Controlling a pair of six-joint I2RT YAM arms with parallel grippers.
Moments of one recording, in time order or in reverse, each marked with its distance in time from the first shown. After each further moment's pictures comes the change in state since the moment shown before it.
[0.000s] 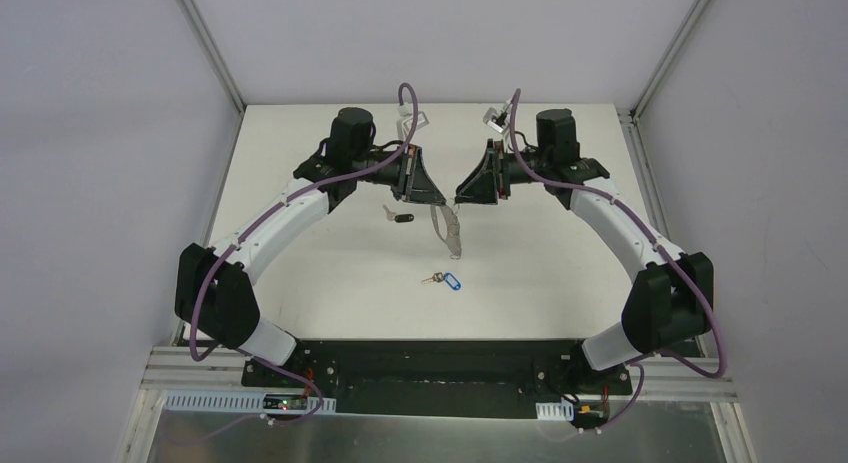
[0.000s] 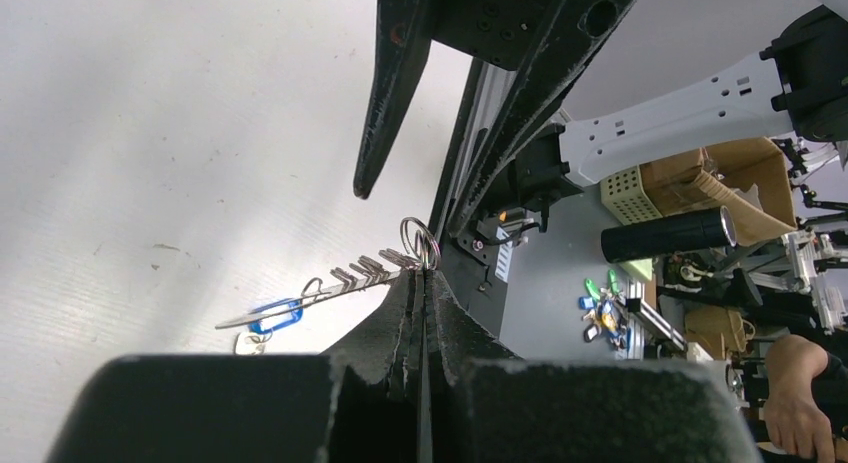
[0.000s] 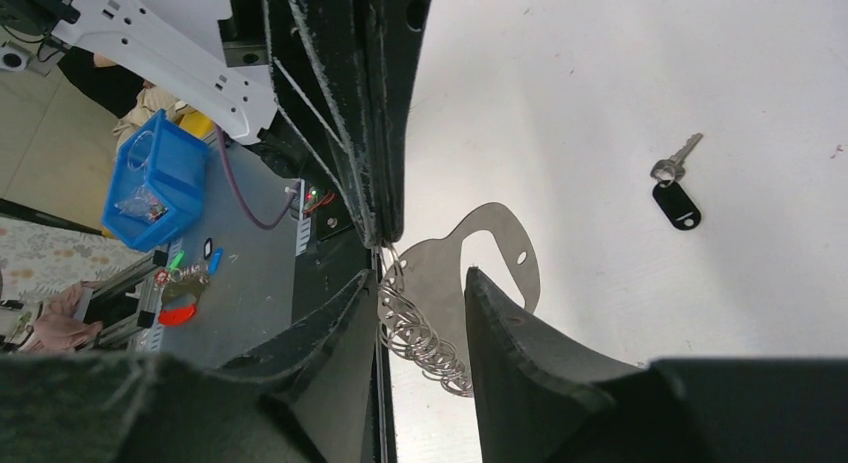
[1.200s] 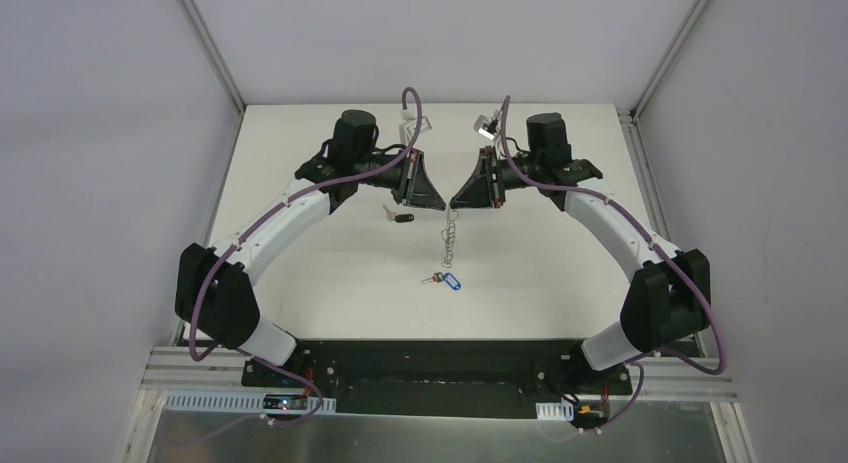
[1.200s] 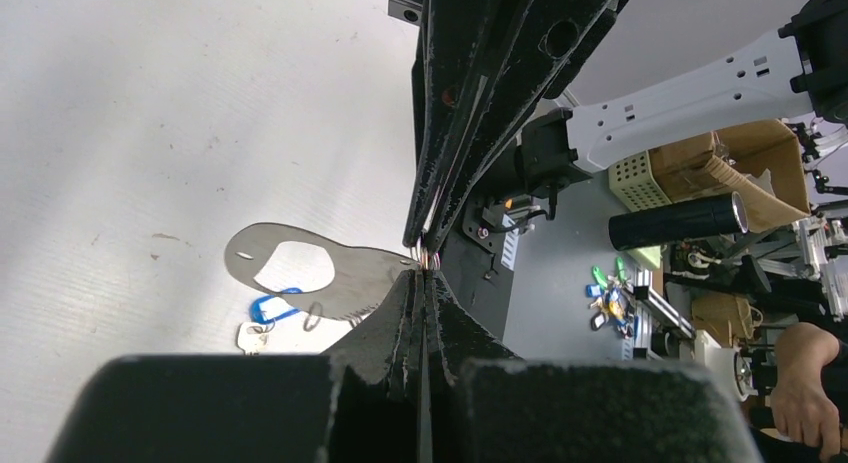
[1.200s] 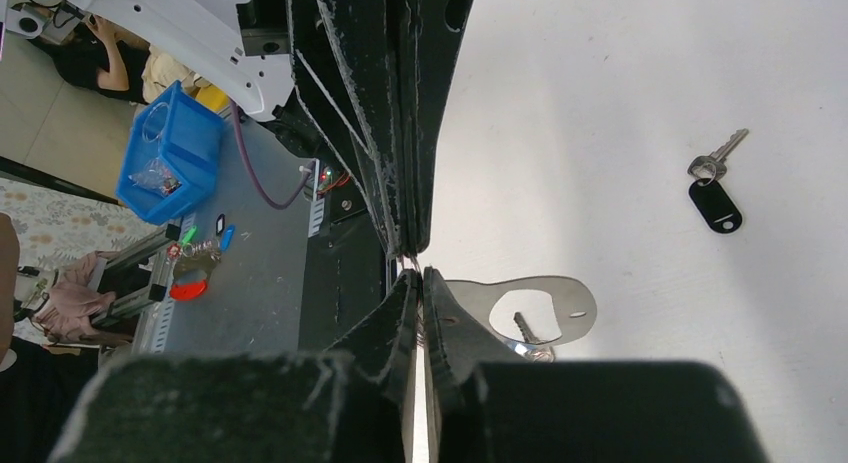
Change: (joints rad) left arm -0.013 0.000 0.000 -0.043 -0.002 0.049; right arm 0.044 0.012 0.000 -0.043 -0.030 -0.053
